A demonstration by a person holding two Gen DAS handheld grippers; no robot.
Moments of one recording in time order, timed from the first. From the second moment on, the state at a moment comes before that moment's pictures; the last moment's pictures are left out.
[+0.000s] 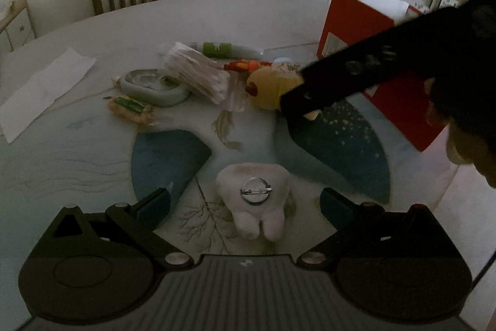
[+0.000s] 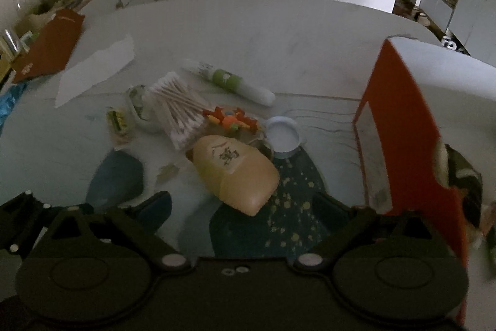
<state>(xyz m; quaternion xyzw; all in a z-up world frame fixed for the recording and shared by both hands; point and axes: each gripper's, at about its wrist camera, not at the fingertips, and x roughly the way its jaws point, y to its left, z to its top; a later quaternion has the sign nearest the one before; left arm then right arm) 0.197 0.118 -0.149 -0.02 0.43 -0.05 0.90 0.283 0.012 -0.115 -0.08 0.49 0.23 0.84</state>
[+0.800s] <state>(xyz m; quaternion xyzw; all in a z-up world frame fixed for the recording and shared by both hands) 0.199 0.105 -0.153 0.02 0.43 -0.03 0.90 0.304 0.033 -0.135 -0.11 0.49 0.24 0.83</state>
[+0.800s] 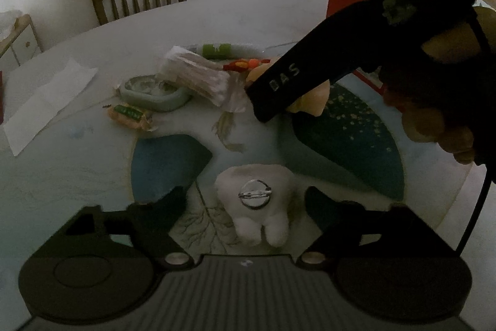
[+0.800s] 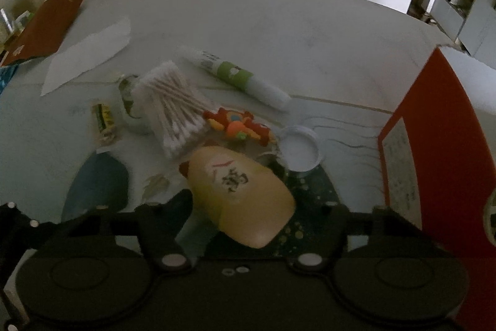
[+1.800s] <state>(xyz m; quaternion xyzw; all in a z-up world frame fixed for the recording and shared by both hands) 0.171 0.093 -0.115 -0.03 0.43 -0.07 0.90 0.229 -0.036 -0.070 -0.04 0.49 0.21 0.84</state>
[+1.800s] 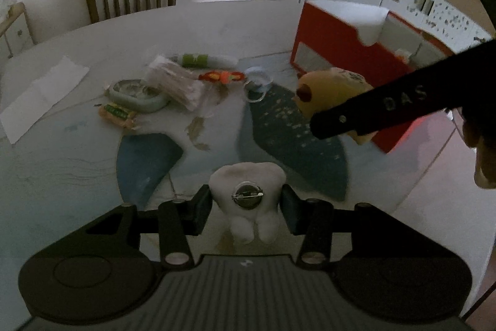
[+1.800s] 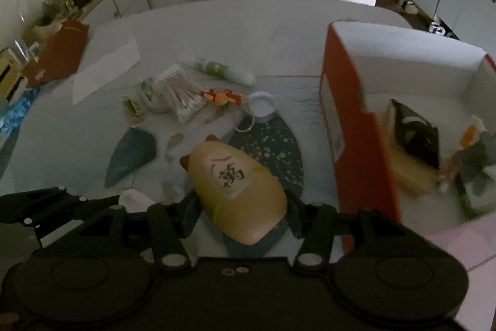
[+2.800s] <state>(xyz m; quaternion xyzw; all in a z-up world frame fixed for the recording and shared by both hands) 0.166 0.007 -0.042 -0.01 0.37 -0.09 0.92 0.201 -0.162 -0.021 0.04 0.44 0.19 0.88</state>
